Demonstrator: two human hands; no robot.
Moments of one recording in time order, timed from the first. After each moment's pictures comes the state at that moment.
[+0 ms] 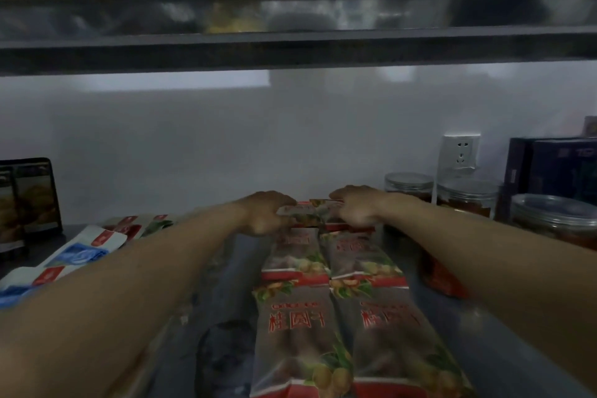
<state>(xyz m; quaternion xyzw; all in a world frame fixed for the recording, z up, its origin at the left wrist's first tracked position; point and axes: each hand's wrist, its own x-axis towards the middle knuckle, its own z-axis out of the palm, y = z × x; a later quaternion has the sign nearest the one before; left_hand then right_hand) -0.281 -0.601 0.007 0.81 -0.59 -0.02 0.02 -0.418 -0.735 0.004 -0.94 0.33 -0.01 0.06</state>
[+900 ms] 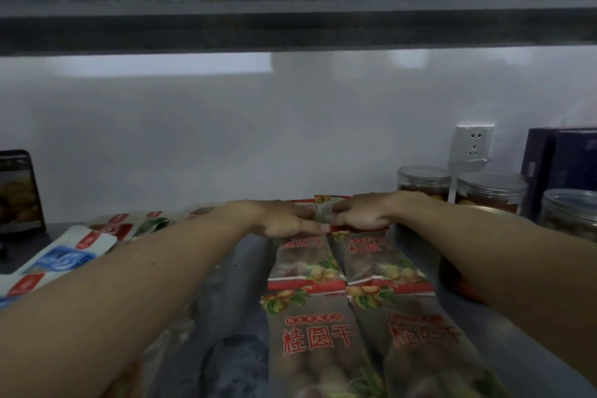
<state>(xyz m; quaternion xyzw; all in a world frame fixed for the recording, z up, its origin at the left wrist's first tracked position) -0.264 -0.635 -0.012 0.76 -0.63 -0.14 0.01 -0.396 -0.758 -0.013 -0.94 0.32 0.08 0.07</state>
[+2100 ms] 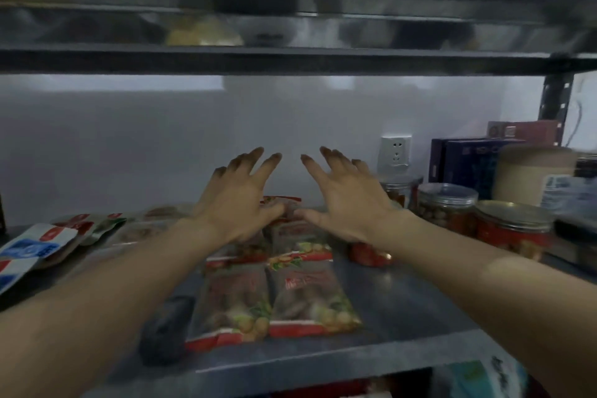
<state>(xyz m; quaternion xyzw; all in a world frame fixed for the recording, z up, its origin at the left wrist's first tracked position) -0.359 -0.576 0.007 0.74 -0.59 0.28 0.16 -0.527 -0.681 0.006 -0.91 0.28 -0.25 -0.20</state>
